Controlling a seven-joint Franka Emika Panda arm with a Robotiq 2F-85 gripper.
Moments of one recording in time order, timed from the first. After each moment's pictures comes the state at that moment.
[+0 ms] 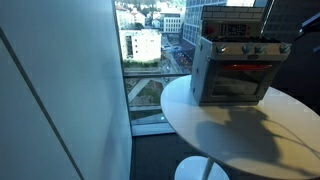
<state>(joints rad) -0.11 -0.07 -0.13 -2.26 0.54 2.70 0.01</state>
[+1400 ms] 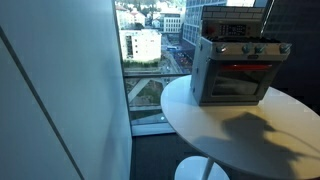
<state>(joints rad) -0.13 -0.29 -0.15 -2.27 0.19 2.15 0.01</state>
